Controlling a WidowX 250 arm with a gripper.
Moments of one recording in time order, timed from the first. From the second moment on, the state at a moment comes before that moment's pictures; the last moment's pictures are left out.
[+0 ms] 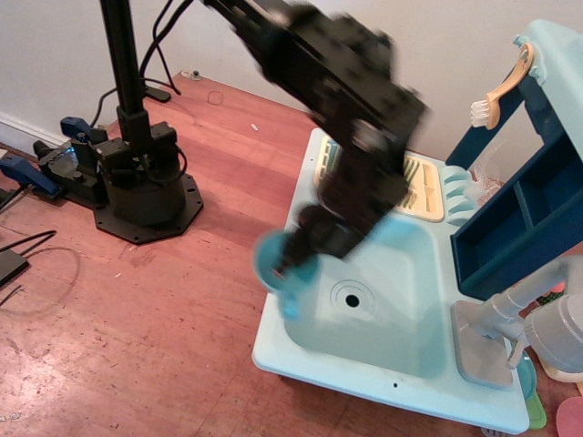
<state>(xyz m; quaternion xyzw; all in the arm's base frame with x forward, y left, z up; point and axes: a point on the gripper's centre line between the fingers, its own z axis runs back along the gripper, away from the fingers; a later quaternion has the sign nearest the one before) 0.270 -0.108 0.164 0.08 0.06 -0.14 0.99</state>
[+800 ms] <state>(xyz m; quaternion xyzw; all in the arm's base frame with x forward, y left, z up) 0.309 -0.116 0.121 0.06 0.09 -0.08 0.99</state>
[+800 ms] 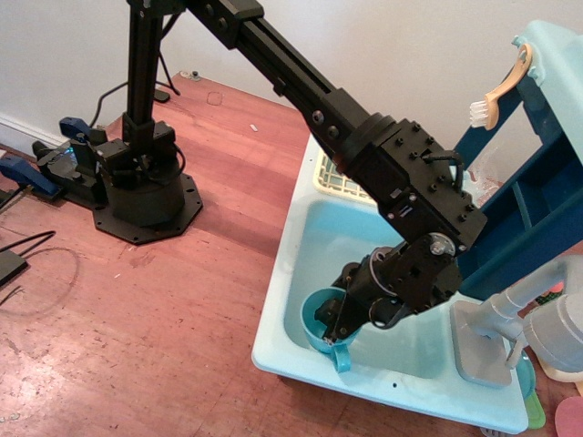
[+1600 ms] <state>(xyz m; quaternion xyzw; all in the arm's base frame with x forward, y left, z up) 0.298 -0.079 0.282 0.15 0.00 -0.06 0.99</state>
